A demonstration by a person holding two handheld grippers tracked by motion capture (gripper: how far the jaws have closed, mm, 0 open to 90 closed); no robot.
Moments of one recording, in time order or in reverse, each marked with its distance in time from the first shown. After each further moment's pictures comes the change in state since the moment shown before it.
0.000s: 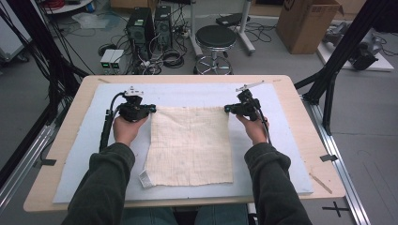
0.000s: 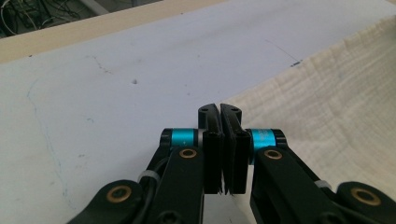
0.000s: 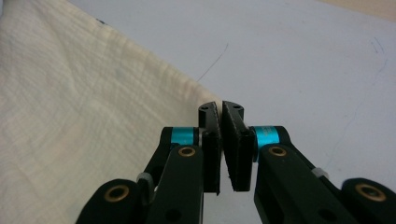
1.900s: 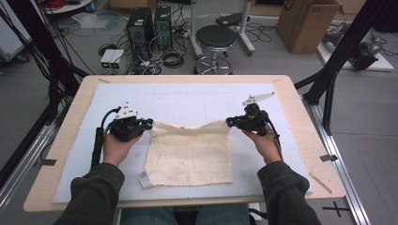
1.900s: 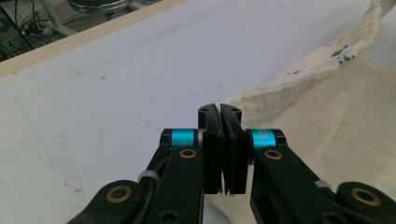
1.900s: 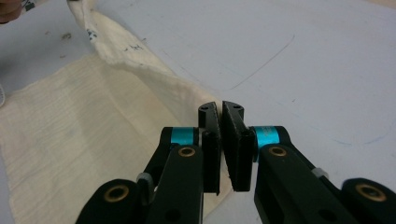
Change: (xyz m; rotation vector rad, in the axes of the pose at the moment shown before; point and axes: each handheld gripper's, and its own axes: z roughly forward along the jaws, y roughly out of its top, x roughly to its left) left arm -0.034 -0.034 -0.054 -0.044 -0.074 0.173; right arm 0.042 -0.029 -0.051 -0.031 0.128 -0.097
